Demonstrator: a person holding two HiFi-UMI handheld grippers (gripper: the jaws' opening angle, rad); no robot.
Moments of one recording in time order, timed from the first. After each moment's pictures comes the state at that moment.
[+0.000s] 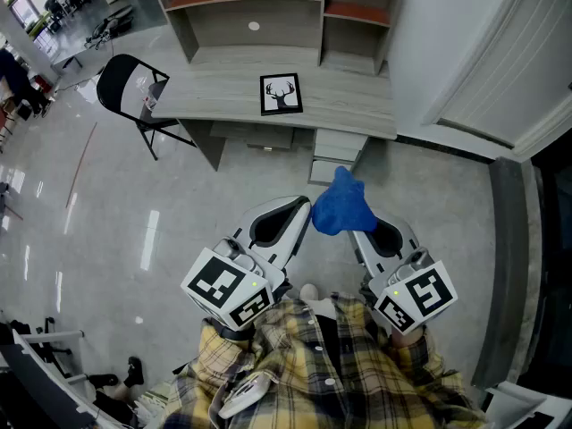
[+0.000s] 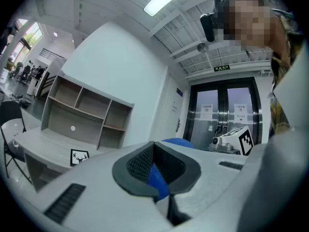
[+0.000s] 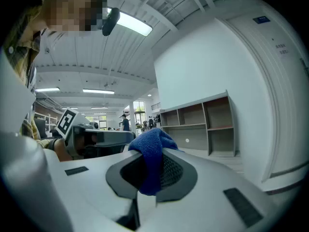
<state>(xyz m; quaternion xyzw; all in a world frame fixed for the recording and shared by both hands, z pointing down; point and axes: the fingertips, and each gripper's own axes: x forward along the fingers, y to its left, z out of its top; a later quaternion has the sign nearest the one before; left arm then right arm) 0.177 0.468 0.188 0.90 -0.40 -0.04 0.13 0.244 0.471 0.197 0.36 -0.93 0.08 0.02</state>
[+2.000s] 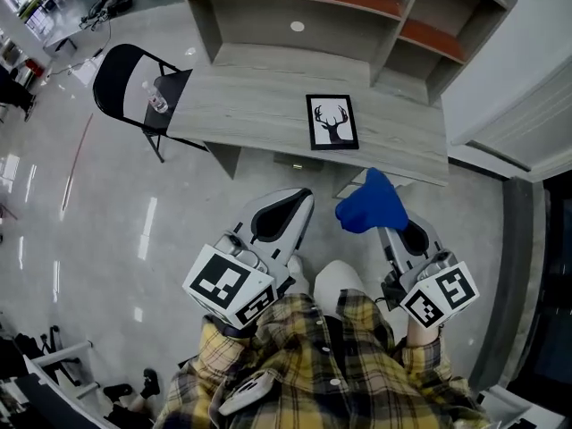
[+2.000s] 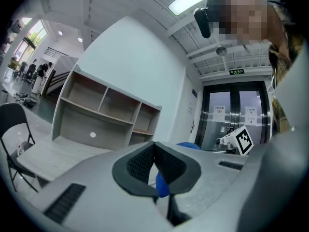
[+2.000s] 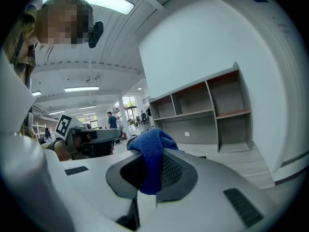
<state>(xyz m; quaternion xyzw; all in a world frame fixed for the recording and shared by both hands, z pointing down) -0.019 0.265 0.217 0.89 -0.42 -0.03 0.15 0.101 0.268 0.237 0.40 -0.90 0.15 0.05</state>
